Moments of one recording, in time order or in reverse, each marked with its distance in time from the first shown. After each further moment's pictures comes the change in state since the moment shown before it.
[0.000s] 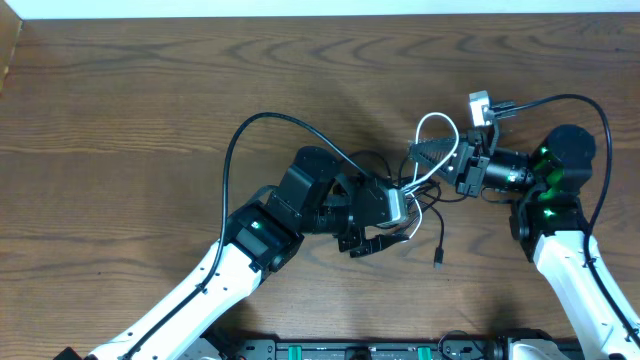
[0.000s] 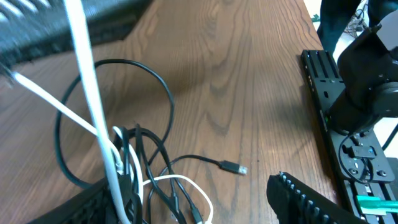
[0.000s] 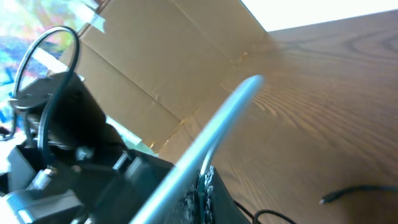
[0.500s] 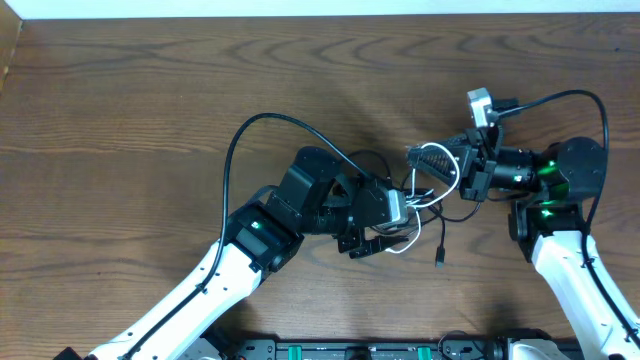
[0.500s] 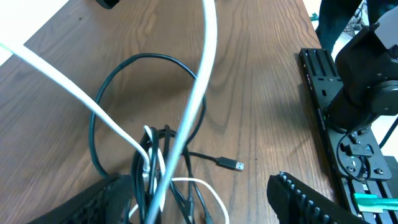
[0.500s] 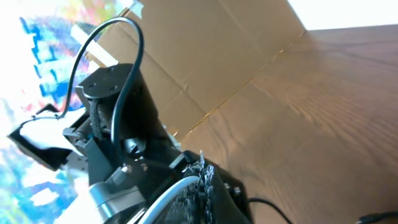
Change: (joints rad) left arm 0.000 0.000 0.000 -0.010 0.003 0.003; right arm 0.025 0.000 0.000 0.287 -0.102 0.222
